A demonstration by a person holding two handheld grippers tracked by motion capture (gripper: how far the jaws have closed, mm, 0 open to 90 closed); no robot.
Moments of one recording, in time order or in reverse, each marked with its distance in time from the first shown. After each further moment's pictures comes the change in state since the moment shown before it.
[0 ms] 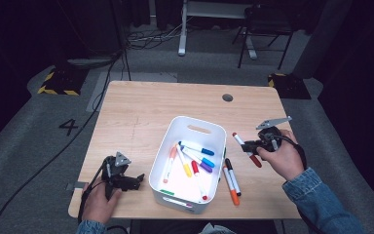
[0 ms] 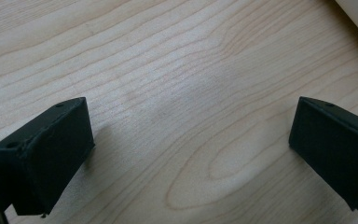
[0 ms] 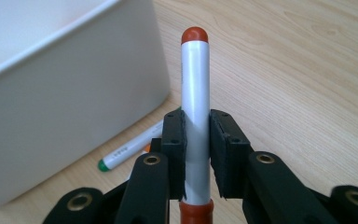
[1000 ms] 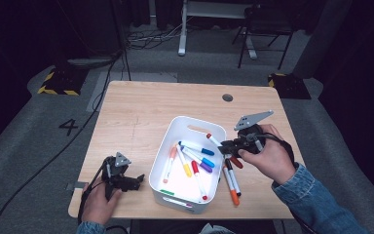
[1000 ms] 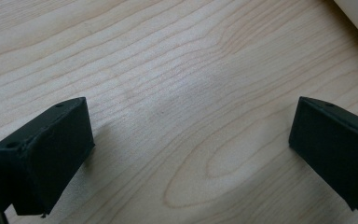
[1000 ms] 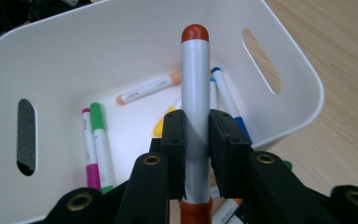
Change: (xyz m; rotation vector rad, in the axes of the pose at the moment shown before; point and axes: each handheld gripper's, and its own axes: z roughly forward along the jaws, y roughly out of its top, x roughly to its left) left arm 0.000 0.000 -0.001 0.000 0.002 0.009; right arm 0.084 0.054 -0.021 -0.023 0.157 -0.211
